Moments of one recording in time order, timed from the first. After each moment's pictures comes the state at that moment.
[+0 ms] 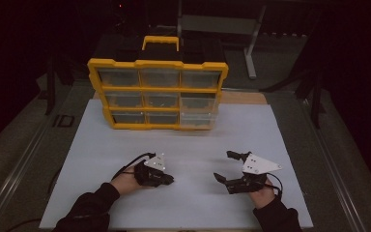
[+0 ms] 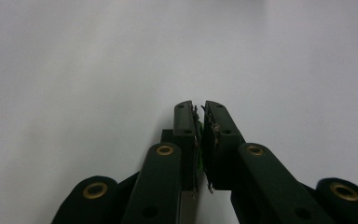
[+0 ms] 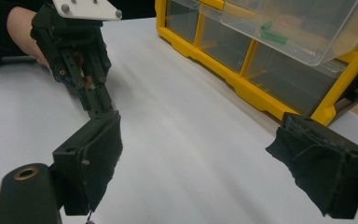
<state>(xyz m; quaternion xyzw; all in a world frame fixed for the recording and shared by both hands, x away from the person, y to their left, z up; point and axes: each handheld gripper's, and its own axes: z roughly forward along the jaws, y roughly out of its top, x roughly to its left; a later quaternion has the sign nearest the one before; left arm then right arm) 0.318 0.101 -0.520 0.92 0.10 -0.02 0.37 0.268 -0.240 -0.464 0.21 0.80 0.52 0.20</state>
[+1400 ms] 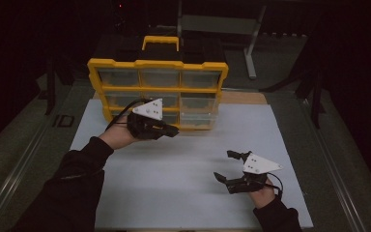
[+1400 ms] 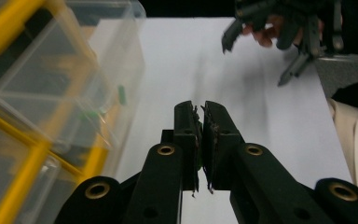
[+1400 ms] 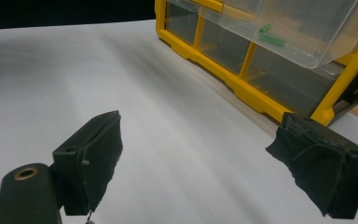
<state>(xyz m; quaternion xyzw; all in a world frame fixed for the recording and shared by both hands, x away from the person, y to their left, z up) 0.370 0.100 -0.337 0.90 0.03 0.07 0.43 0.269 -0.241 -0.463 0.21 0.80 0.52 0.20</state>
